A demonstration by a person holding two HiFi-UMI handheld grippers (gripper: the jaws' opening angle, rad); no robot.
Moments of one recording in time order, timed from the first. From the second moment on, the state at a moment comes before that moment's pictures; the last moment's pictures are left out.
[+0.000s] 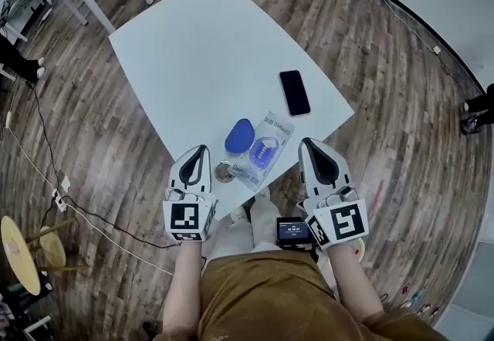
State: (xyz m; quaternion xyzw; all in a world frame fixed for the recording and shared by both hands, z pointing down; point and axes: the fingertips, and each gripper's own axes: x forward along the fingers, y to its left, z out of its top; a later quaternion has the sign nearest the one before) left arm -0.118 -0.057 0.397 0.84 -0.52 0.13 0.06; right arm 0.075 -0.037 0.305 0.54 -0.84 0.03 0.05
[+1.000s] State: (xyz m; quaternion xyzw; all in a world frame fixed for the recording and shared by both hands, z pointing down) left arm -0.102 -0.079 0.520 0.80 -0.53 0.20 0.19; right arm 0.068 -0.089 0.388 0.48 -0.87 0.10 0.11
